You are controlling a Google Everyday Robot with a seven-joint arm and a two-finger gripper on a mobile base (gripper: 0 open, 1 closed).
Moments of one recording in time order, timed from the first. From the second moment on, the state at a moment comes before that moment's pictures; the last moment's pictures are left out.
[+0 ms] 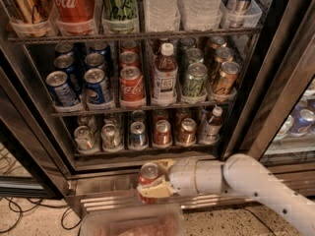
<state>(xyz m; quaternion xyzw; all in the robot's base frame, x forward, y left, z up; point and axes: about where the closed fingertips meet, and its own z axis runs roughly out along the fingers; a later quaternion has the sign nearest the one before) 0.440 0.019 0.668 -0.47 0.68 0.37 0.43</state>
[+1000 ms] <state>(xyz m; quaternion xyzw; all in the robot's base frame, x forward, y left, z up) 0.428 0.028 0.656 -0.49 0.67 0.34 0.44</state>
